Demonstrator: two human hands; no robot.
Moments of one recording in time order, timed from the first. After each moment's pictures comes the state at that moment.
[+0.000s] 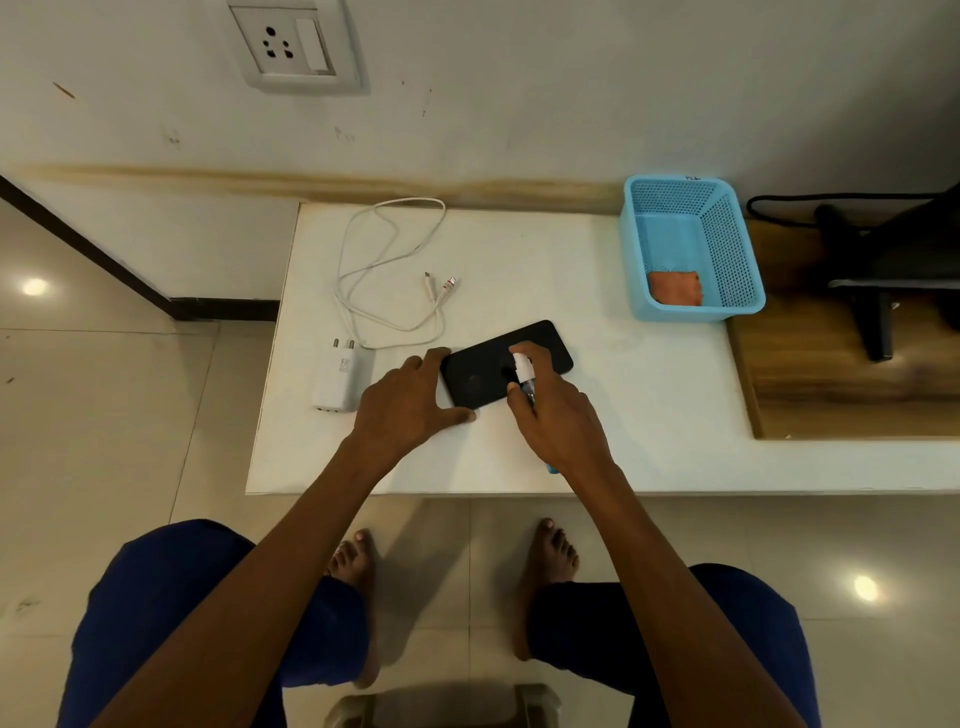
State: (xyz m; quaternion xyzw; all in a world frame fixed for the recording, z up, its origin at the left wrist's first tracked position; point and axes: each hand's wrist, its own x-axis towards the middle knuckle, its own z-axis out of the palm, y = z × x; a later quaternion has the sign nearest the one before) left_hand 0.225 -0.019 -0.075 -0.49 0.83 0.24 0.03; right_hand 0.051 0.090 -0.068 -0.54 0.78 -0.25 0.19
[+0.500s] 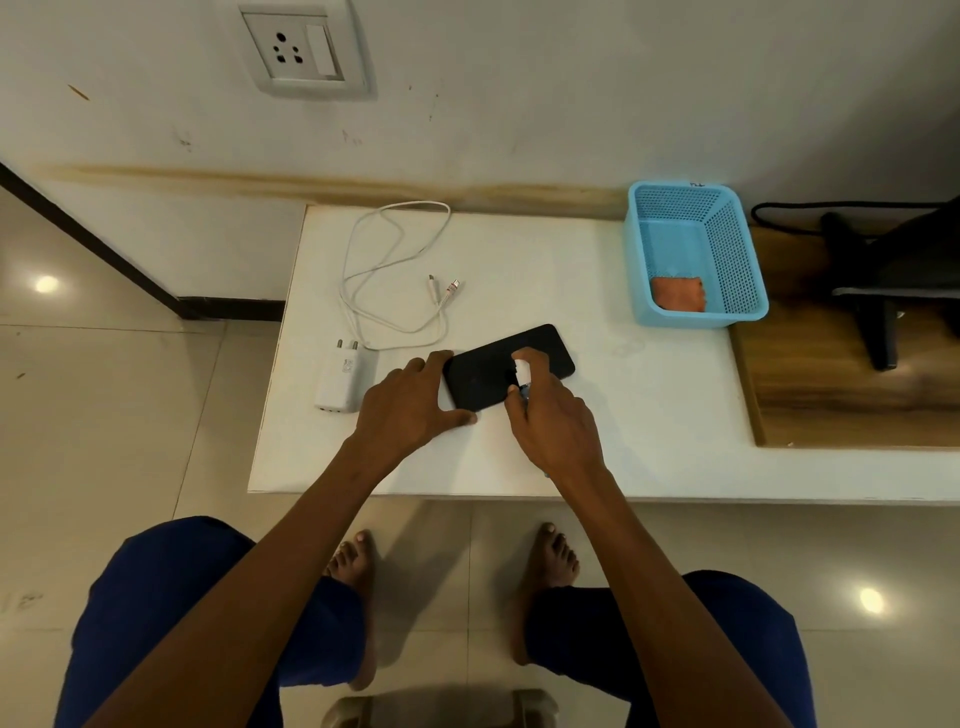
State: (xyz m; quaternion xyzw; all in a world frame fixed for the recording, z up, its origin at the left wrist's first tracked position) left_hand 0.224 -0.016 -0.070 -0.50 0.83 0.23 0.03; right_hand 0.061 0.086 -0.066 -0.52 0.81 -0.21 0.17
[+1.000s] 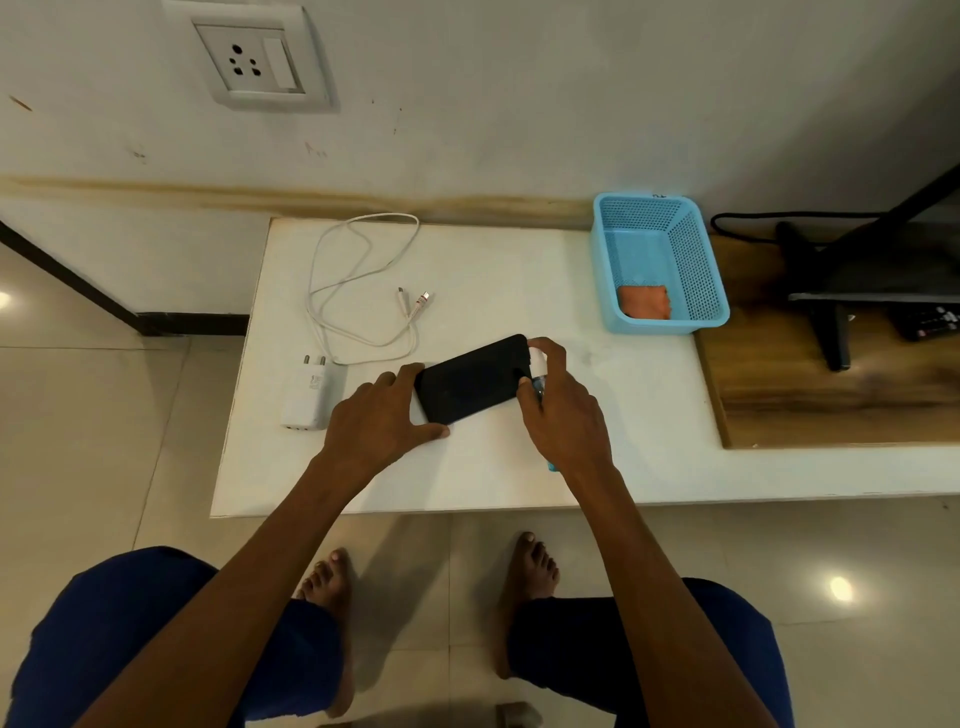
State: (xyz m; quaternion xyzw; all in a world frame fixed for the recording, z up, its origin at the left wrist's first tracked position) left_hand 0.224 -0.017 -0.070 -0.50 0.84 0.22 0.03; right_hand 0.021 0.090 -0.056 -0.48 0.82 -0.26 0.17
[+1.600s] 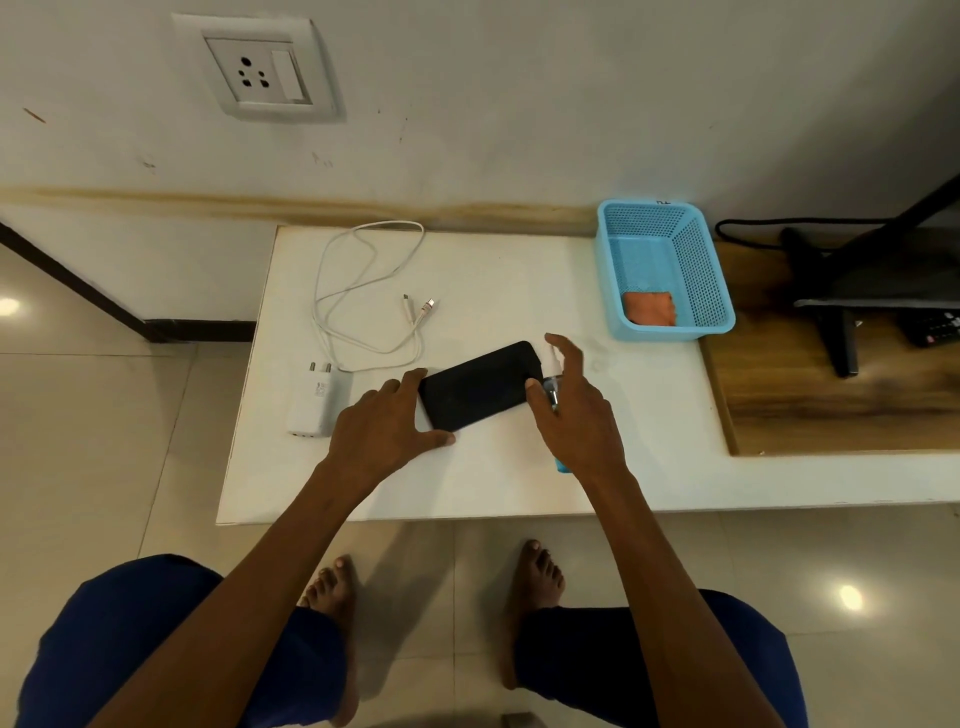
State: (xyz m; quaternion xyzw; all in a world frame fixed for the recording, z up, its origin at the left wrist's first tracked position) left_hand 0.225 -0.017 -0.069 -0.50 0.84 0.23 0.04; right_hand 0.013 0.091 -0.052 -0.47 0.80 -0.32 0.19
